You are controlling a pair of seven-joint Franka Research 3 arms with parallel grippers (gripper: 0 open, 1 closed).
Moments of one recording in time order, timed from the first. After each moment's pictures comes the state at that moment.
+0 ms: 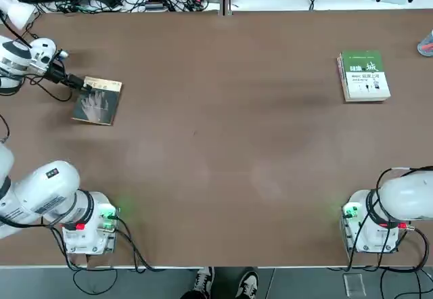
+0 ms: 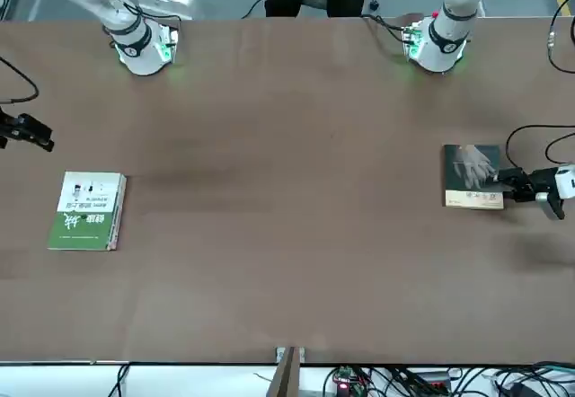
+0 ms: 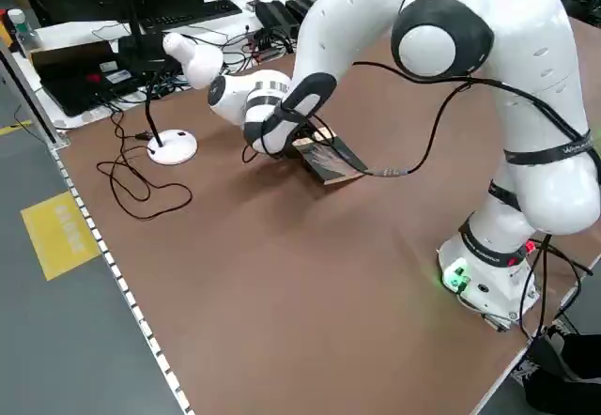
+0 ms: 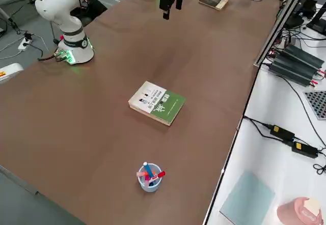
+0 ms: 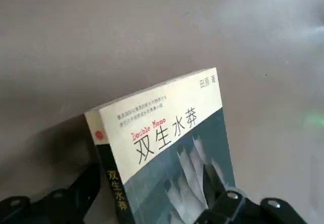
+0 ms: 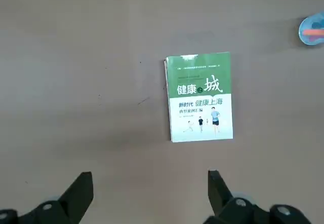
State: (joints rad) left arm 0.63 0.63 -0.23 -1.89 -0.51 2.02 1.13; right arm 0.04 0.02 0.01 -1.59 -0.02 1.61 0.14
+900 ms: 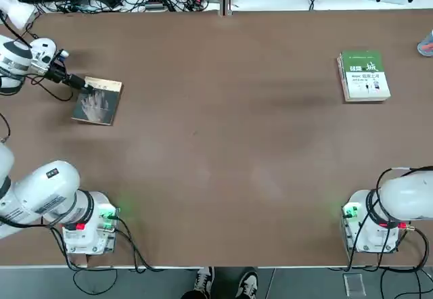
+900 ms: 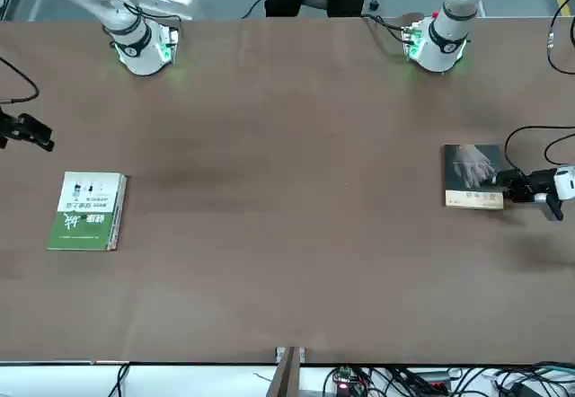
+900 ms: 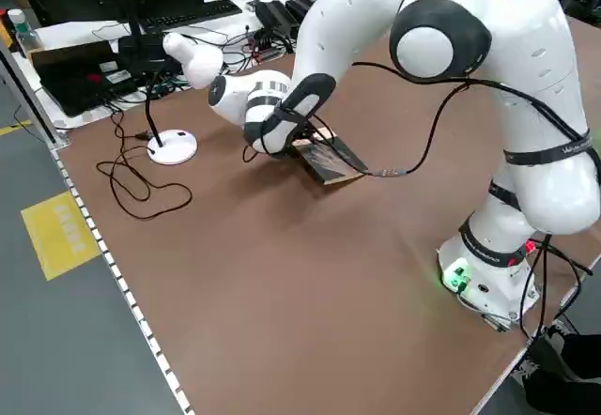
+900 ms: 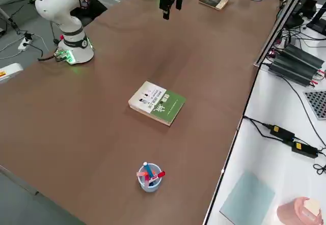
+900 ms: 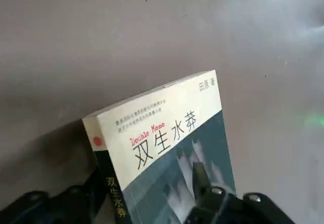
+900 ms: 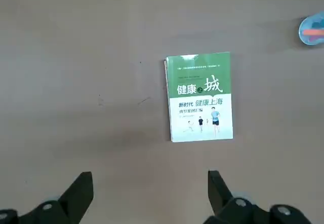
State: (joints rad) left arm 0.63 0.64 -0.24 -1.88 -0.51 2.02 1.13; right arm 0.04 0.02 0.01 -1.59 -0.02 1.61 0.14
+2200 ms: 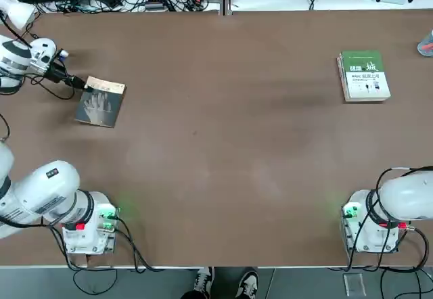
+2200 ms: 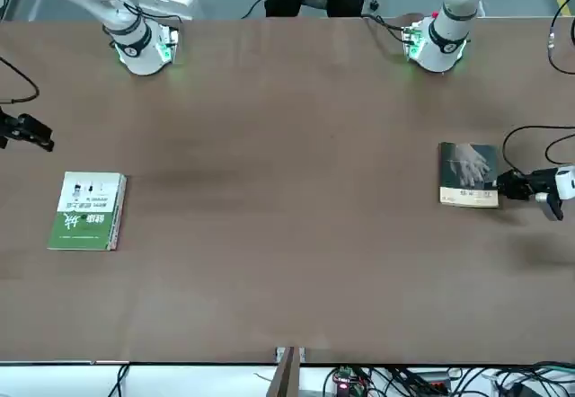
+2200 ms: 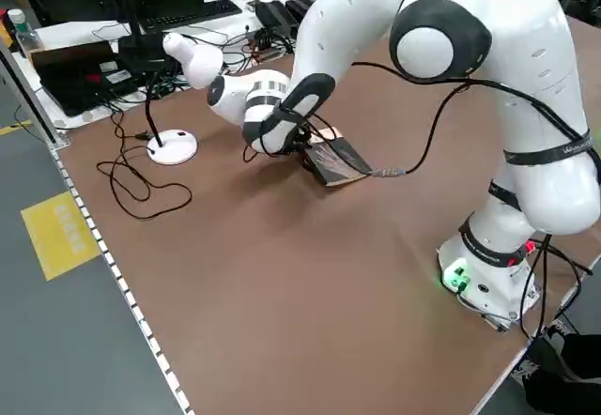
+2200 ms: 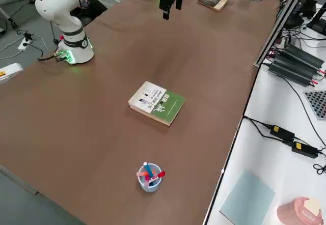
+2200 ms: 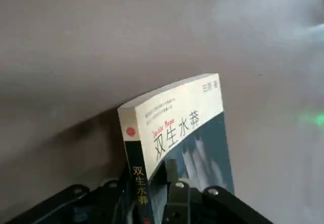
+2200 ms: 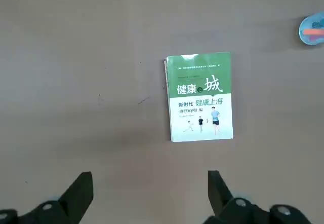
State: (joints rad) left arm 0.63 0.64 -0.24 -1.87 -0.51 1.97 1.13; right arm 0.04 0.02 0.01 -1.59 -0.02 1.62 0.14
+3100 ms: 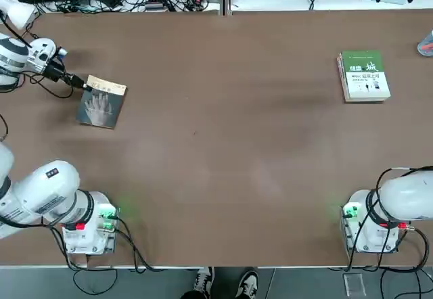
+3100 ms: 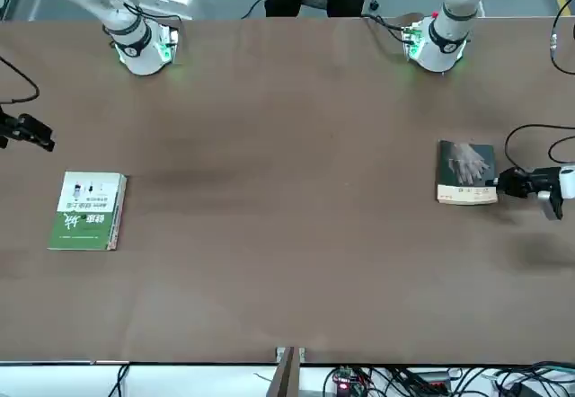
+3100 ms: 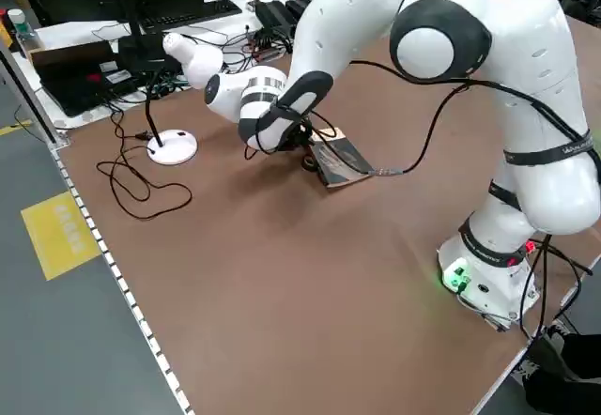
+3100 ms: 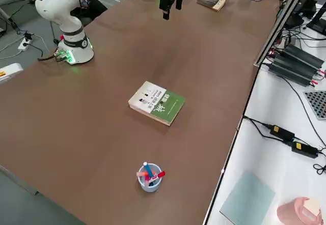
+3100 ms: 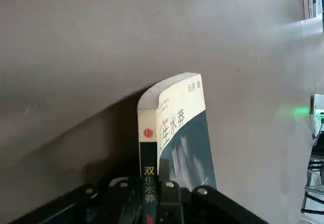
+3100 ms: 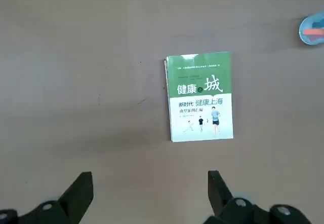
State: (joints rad) left arm 0.63 0.64 -0.24 -1.85 -0.51 1.89 1.12; right arm 0.04 0.02 0.01 -1.59 -0.02 1.61 0.14
